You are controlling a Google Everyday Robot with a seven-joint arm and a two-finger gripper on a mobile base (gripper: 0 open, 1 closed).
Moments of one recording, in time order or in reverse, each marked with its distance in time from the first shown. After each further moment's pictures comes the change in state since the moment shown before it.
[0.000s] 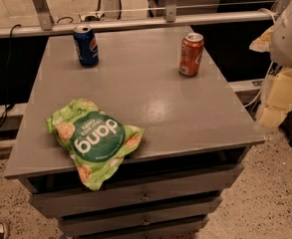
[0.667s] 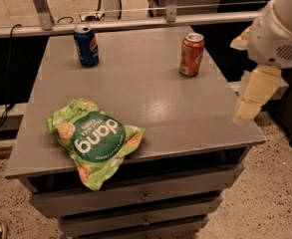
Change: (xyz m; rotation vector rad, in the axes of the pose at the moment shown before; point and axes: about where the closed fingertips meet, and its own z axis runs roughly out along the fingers) arm -0.026 -0.017 0.022 0.001 -0.058 -0.027
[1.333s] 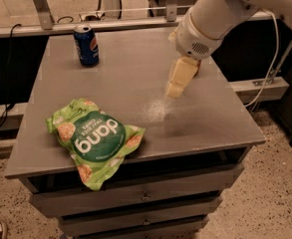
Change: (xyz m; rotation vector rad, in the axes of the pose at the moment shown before) arm -0.113 -0.066 0.091 0.004 -0.198 -0.085
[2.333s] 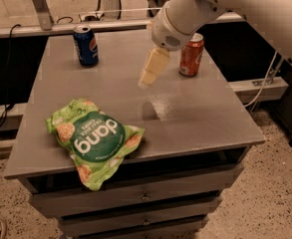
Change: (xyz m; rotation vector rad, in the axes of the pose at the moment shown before) arm -0.060 -0.042 0.037 0.056 -0.137 -0.027
